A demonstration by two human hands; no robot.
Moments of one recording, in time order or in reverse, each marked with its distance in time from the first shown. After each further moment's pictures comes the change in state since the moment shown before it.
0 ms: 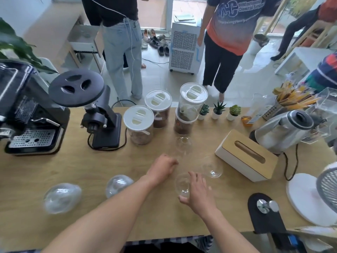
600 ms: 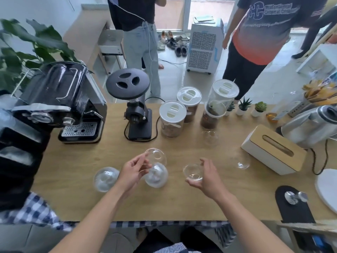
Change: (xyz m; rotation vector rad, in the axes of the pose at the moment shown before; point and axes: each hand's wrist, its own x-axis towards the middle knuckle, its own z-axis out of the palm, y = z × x) left_hand -0.199 -0.065 -0.150 -1.406 0.331 -0.590; right_hand -0.024 -0.087 -0.013 0.410 -0.013 -0.085
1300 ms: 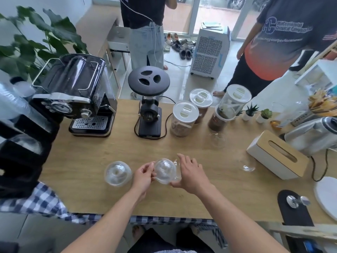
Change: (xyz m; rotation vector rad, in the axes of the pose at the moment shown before) left_hand 0.018 -0.064 -0.037 0.136 0.216 -0.058; right_hand 0.004 -0.108 0.044 -0.530 -0.109 -0.210
